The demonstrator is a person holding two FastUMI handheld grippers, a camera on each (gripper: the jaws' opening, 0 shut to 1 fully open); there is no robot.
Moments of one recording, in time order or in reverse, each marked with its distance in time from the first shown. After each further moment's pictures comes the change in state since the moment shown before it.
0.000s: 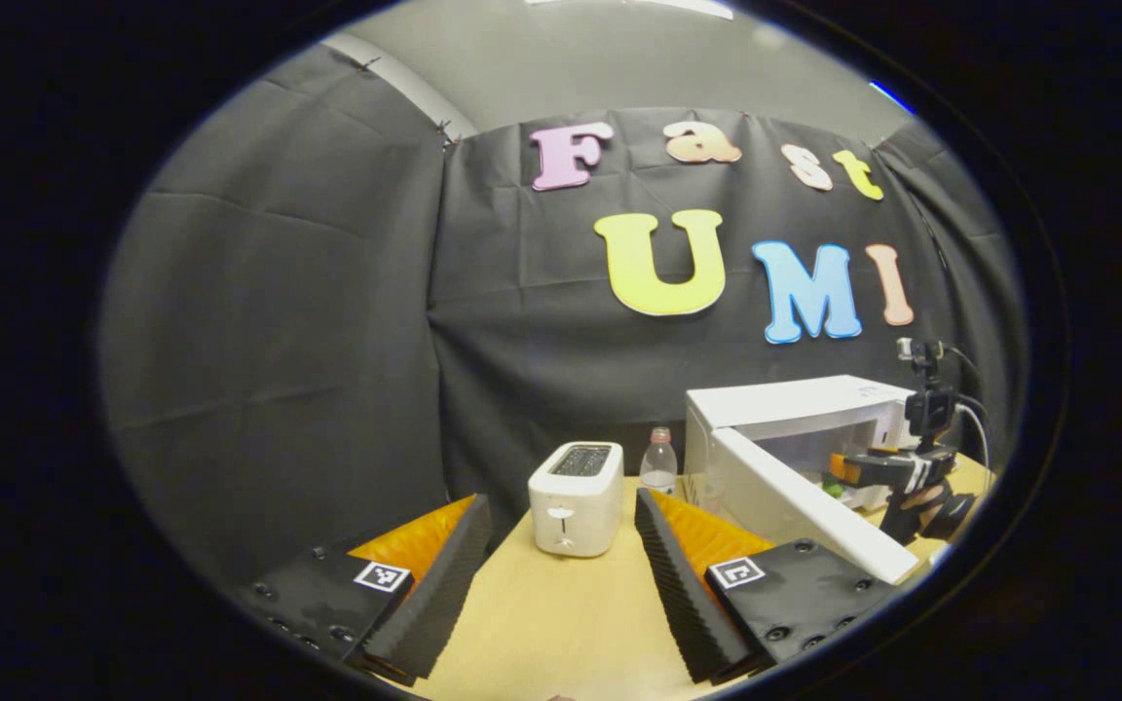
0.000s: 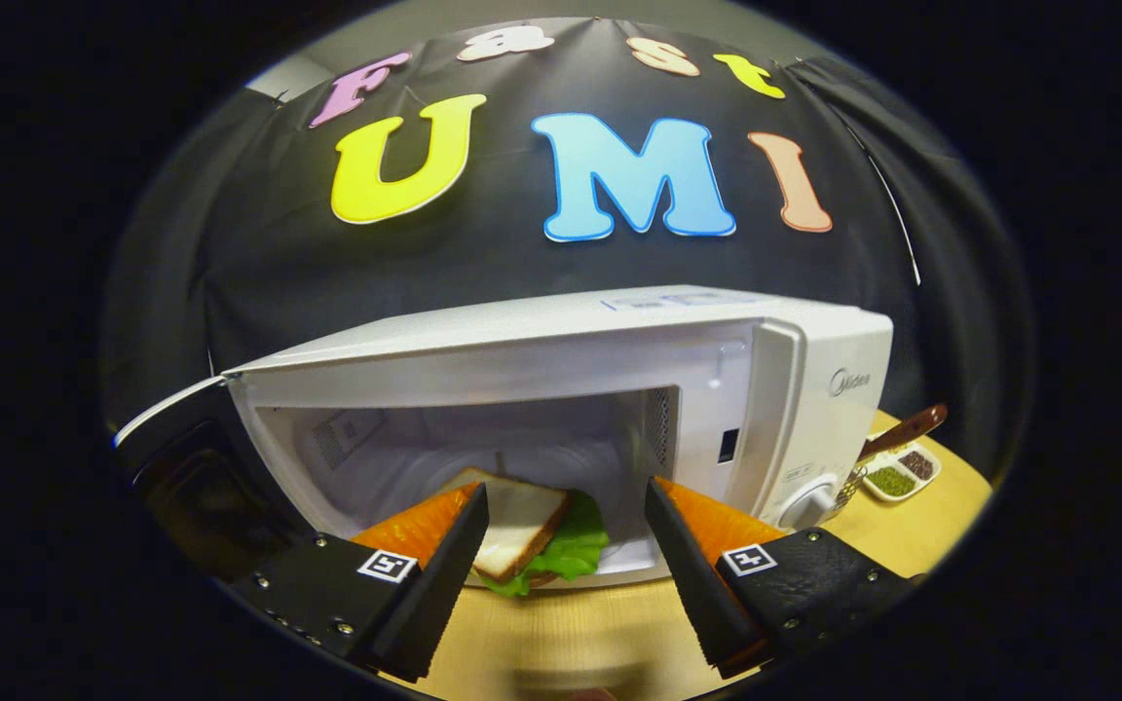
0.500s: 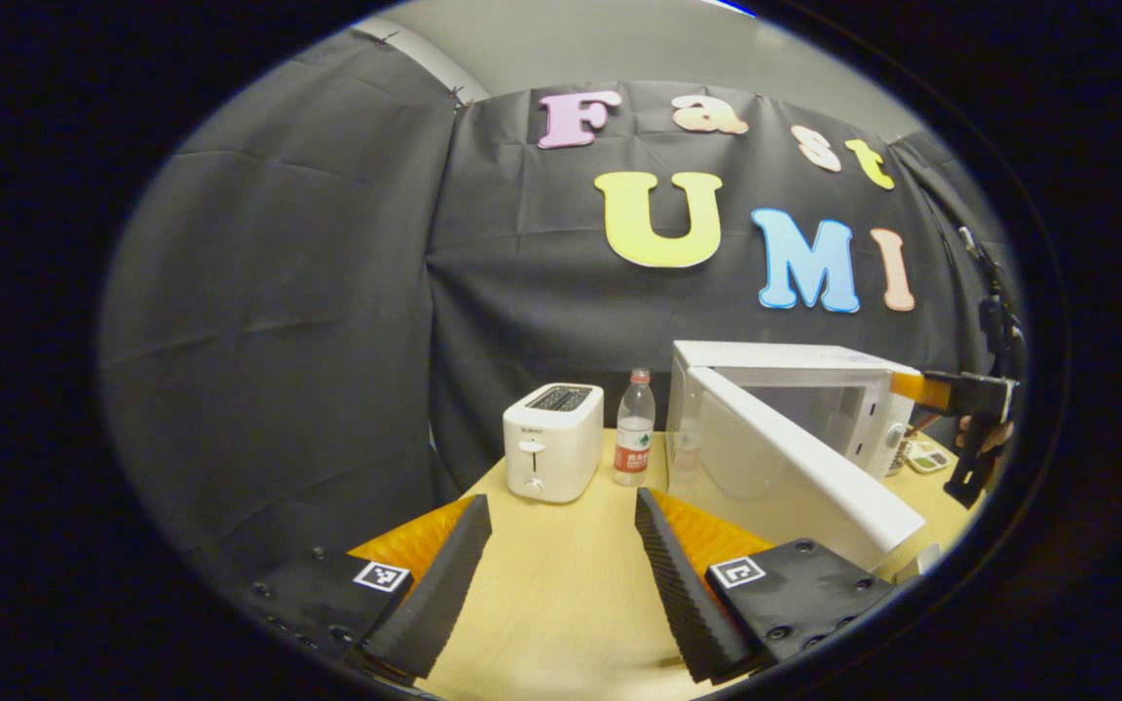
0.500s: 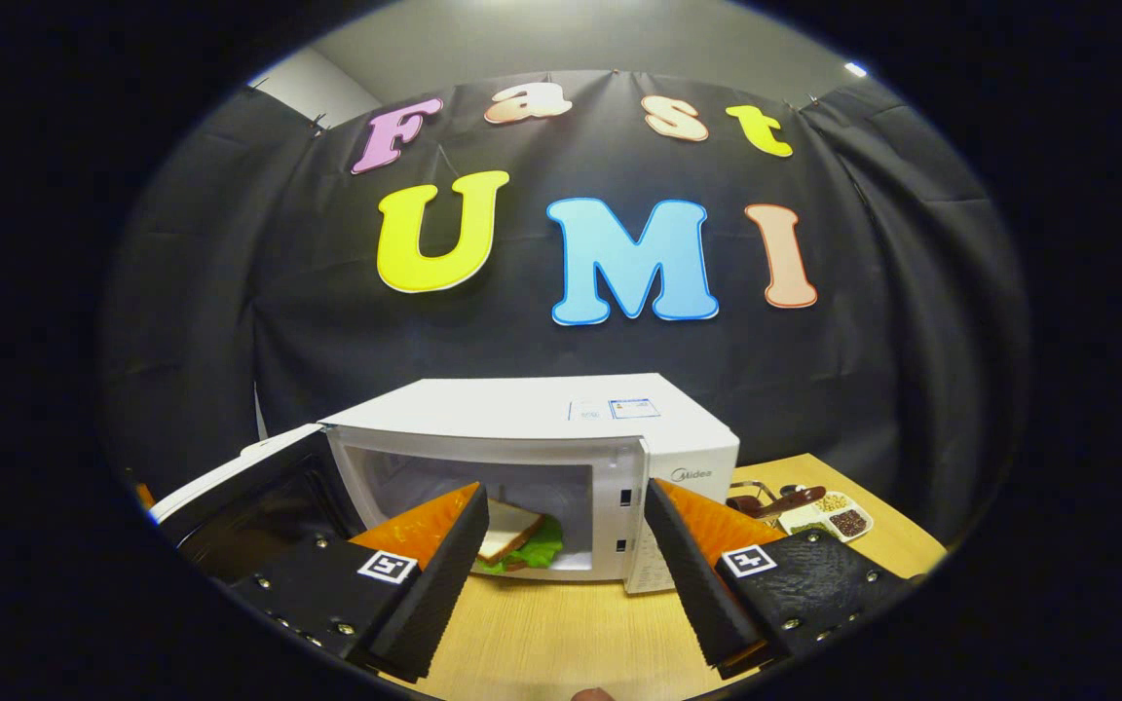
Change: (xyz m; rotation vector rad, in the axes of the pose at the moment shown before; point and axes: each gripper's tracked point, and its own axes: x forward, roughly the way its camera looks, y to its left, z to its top) left arm -0.022 -0.038 -0.074 -0.052 0.133 0.034; right arm -0.119 -0.041 0.060 -0.038 -0.120 0.066
